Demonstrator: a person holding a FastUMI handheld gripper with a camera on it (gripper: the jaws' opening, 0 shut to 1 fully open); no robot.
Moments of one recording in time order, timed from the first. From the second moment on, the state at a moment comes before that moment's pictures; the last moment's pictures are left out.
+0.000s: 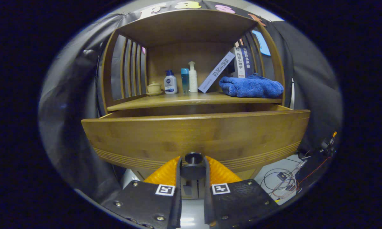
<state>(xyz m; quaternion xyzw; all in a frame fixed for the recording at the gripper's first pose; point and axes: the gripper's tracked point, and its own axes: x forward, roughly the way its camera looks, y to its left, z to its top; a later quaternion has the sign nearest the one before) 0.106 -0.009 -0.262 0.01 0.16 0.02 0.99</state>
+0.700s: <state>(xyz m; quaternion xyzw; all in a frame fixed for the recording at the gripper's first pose) 0.022 -0.010 -0.263 -0.02 0.15 0.03 0.99</state>
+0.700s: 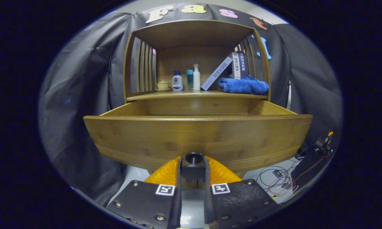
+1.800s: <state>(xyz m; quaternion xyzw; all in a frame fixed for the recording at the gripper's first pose) 0.076 0.008 -0.129 -0.02 0.15 0.04 0.99</state>
